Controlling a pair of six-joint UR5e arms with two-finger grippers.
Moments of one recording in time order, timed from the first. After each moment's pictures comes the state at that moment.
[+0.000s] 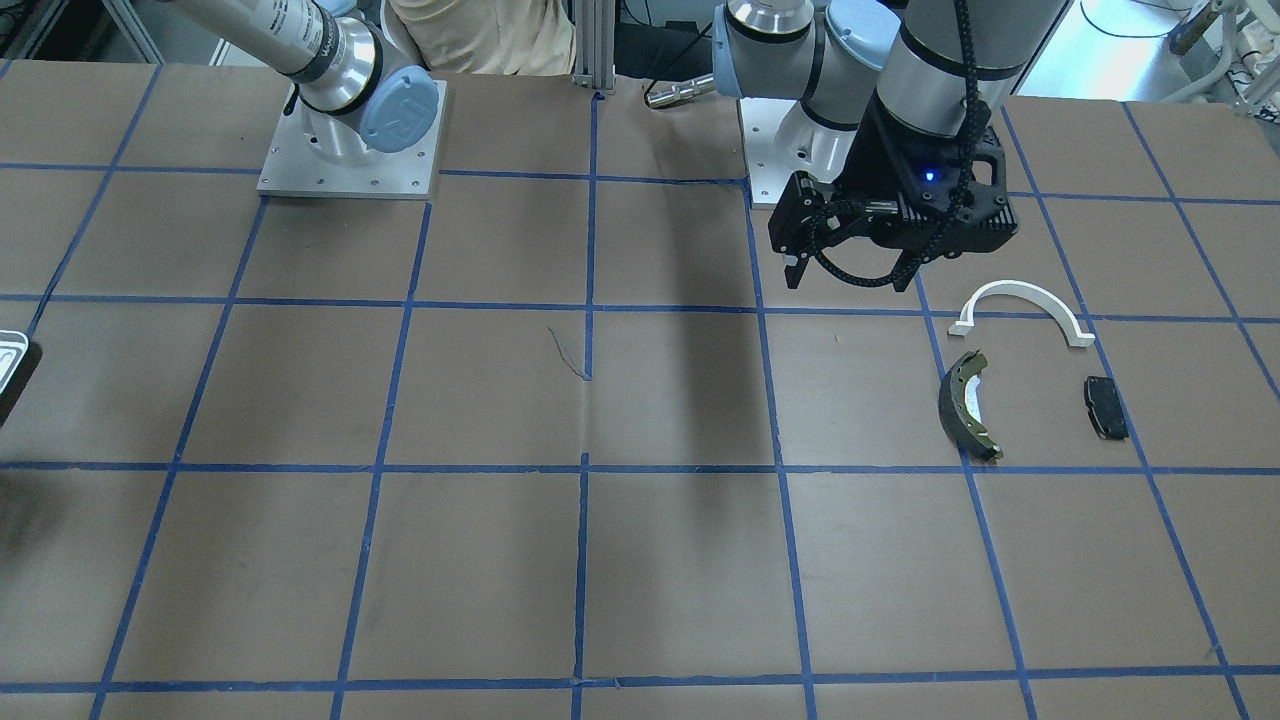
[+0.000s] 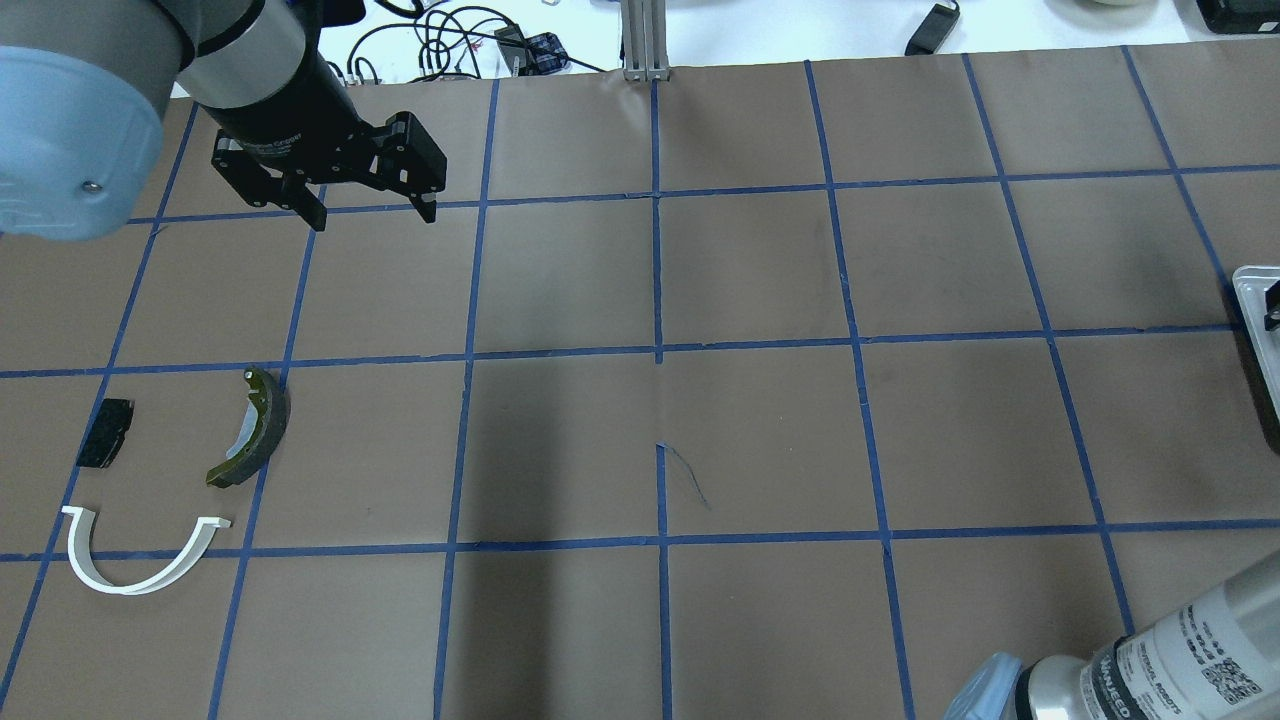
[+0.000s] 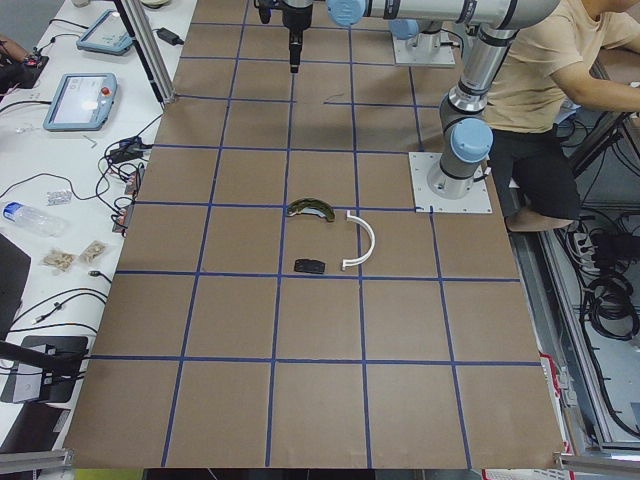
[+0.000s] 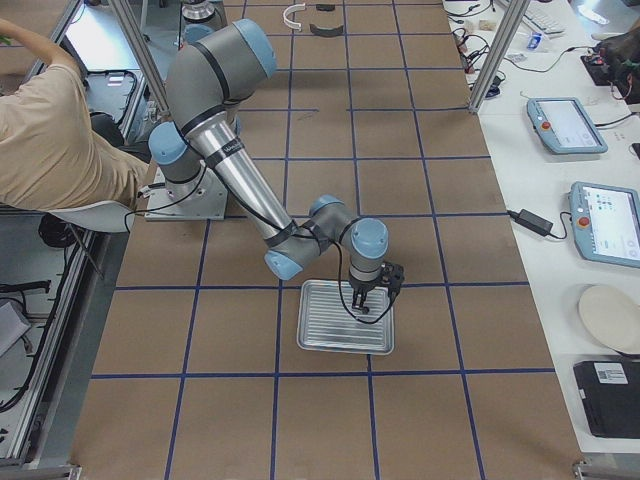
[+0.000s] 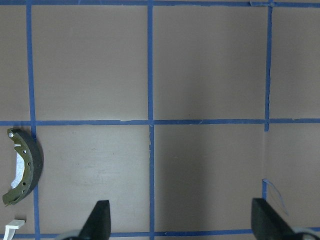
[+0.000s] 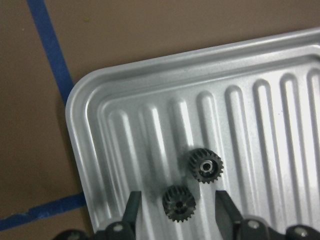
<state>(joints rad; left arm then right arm) -1.60 -1.59 -1.55 -1.48 1.54 -0.04 0.75 -1.00 1.67 -2.33 -1.61 -0.56</state>
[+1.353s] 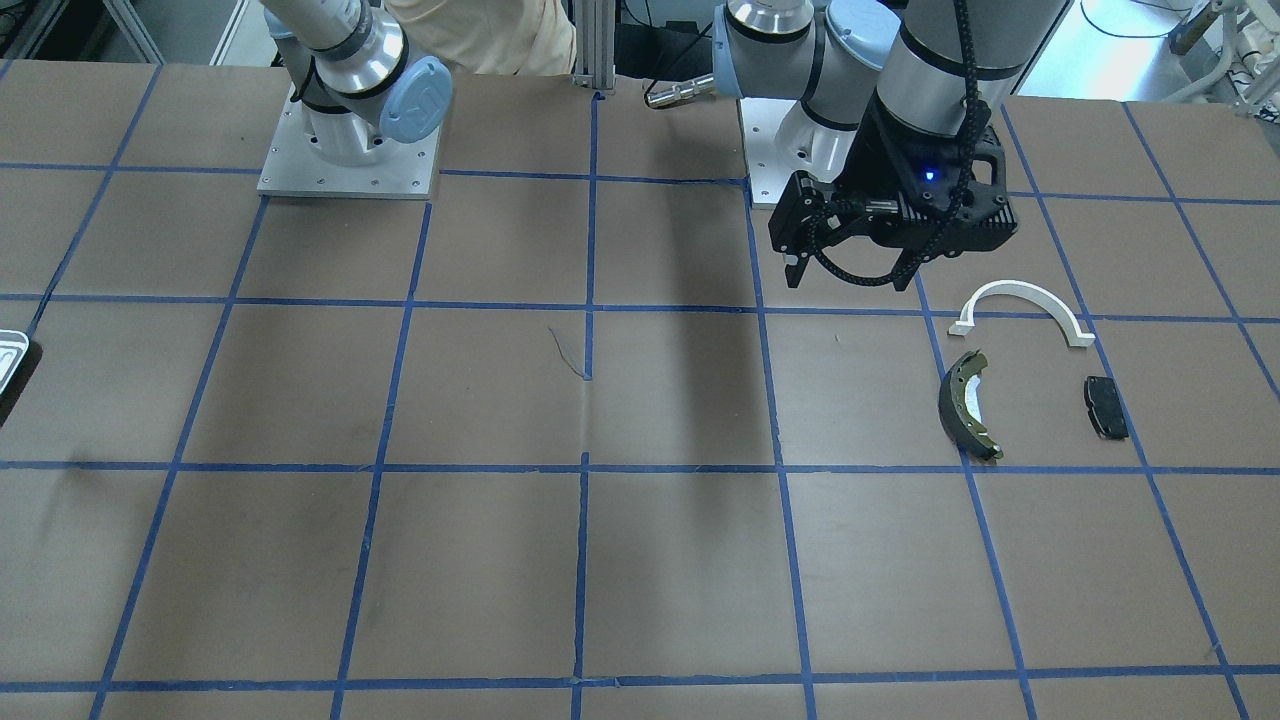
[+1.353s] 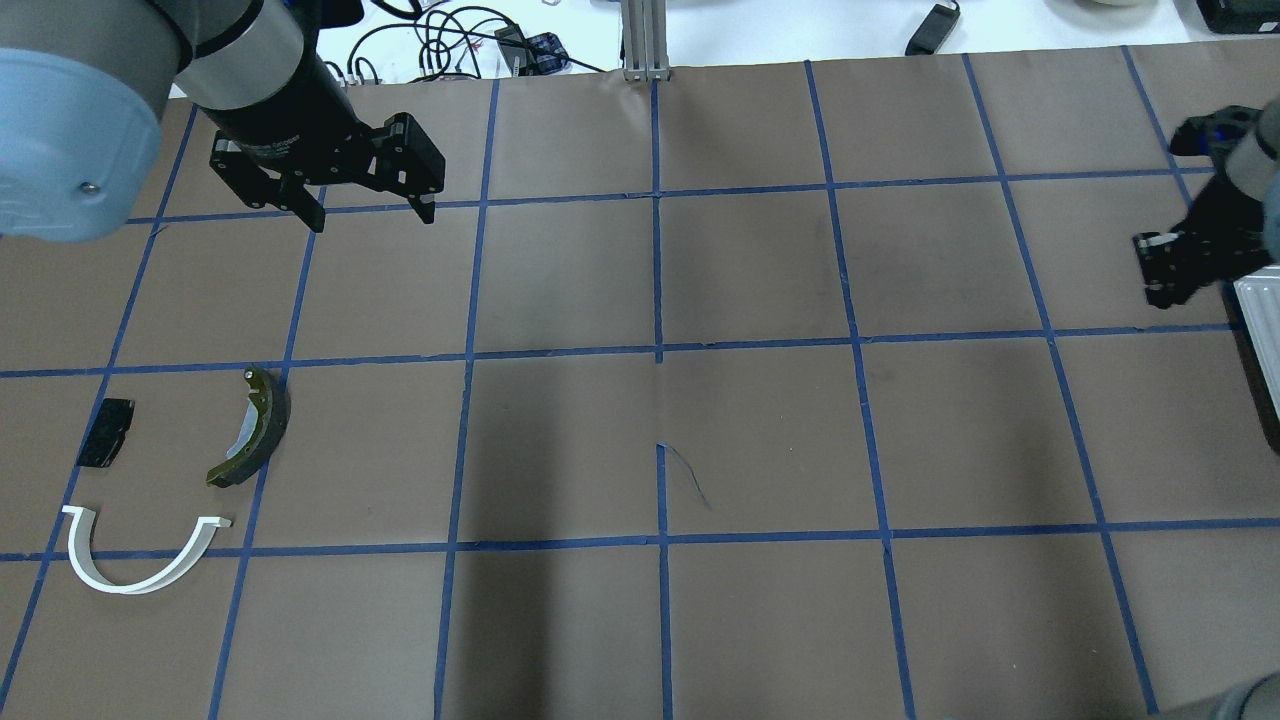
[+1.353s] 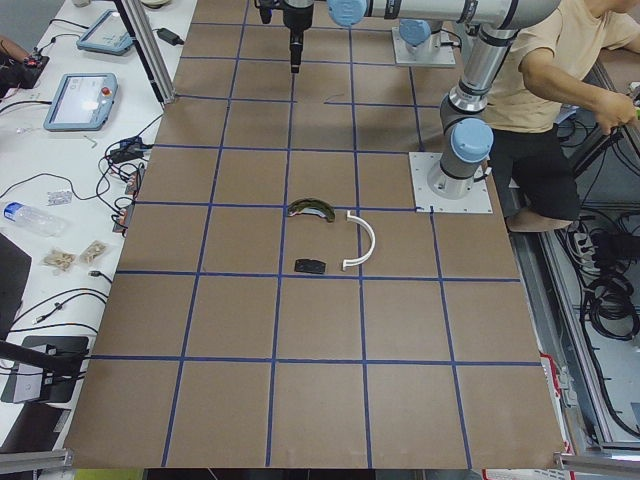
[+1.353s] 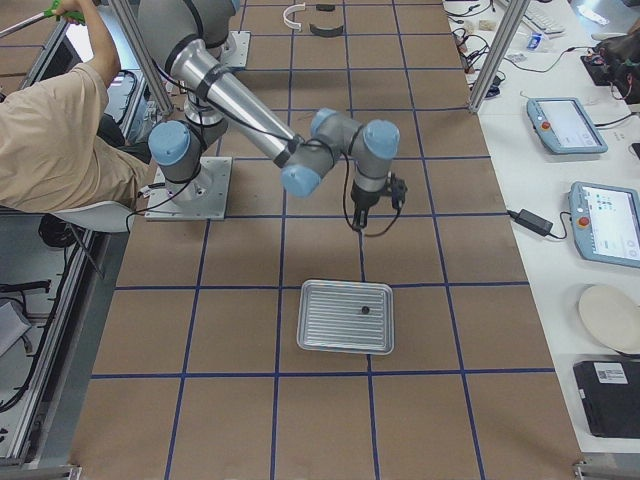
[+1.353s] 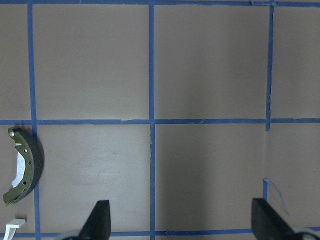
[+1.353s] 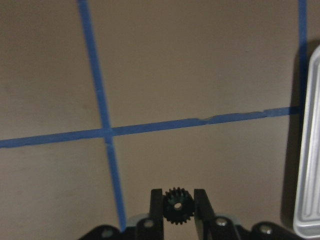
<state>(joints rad) -1.60 -1.59 -1.55 -1.48 1.54 -0.04 1.18 -1.37 1.83 -2.03 -1.69 -0.34</state>
